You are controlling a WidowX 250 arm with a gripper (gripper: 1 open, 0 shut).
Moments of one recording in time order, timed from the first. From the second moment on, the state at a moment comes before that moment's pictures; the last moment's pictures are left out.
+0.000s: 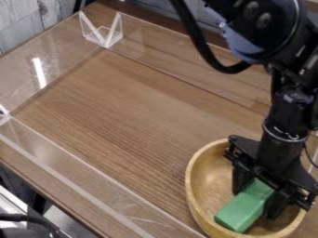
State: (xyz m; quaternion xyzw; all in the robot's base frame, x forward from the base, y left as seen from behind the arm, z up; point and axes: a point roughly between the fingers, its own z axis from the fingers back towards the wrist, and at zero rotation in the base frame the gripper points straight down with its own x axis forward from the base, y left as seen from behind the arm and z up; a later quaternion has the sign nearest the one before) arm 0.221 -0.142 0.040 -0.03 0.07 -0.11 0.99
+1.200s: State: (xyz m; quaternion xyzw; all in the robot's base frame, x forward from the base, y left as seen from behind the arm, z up) arm 0.234 -0.094 0.141 -0.04 0.02 0.00 1.00
